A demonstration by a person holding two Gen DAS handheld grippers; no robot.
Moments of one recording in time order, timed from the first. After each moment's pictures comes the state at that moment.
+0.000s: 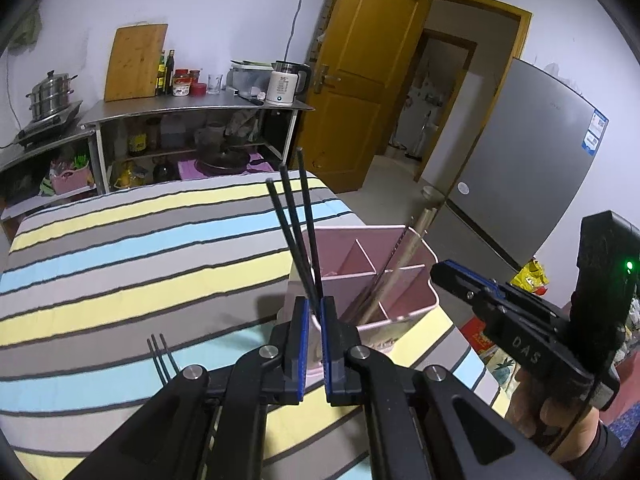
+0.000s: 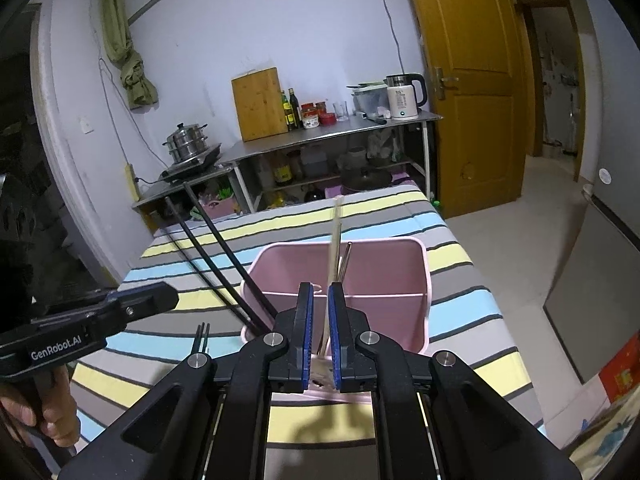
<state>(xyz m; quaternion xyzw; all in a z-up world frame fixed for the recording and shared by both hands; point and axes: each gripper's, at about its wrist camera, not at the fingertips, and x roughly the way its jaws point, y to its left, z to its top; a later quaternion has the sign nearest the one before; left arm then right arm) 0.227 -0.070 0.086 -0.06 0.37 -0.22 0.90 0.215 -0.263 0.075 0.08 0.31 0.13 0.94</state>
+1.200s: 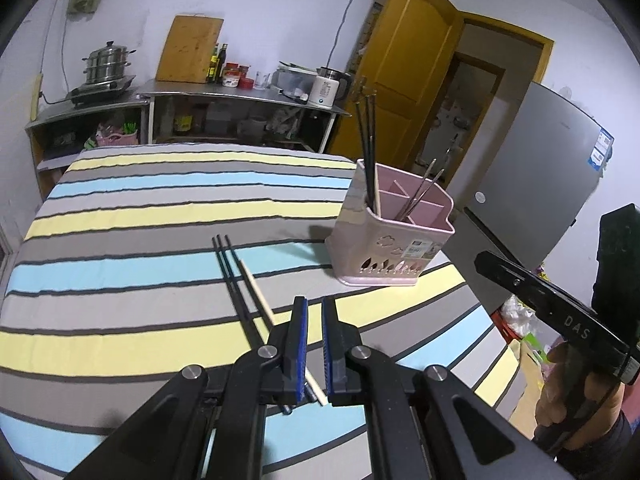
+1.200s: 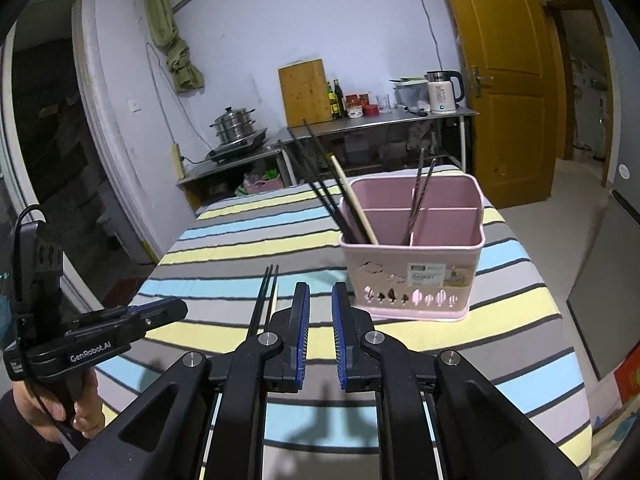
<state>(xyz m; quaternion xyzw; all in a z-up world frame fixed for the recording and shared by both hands) 0.105 0.006 0.043 -0.11 0.36 -0.16 0.91 0.117 -0.231 0.061 0.07 0.31 0.20 0.93</state>
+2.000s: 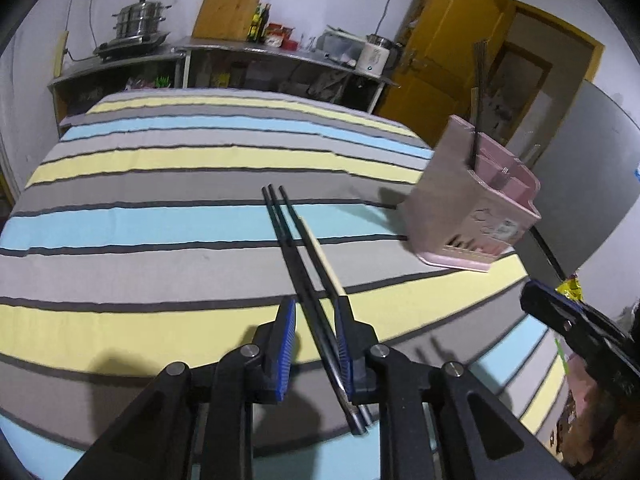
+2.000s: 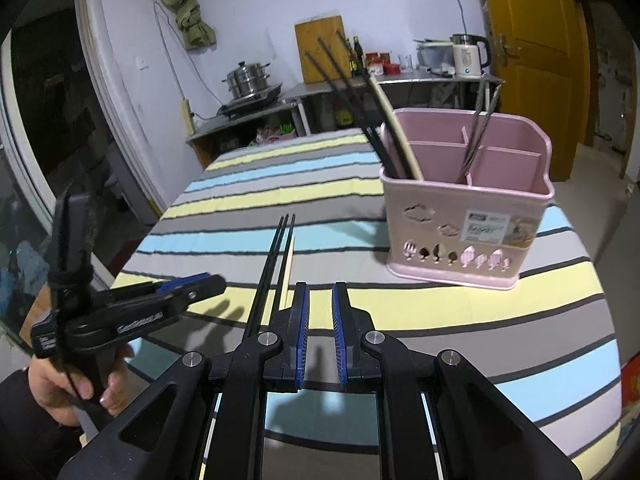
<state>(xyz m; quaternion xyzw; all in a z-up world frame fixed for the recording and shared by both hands) 0.162 0.027 -0.035 -0.12 0.42 -0.10 0.89 0.142 -0.187 0.009 0.04 0.37 0.23 0.90</state>
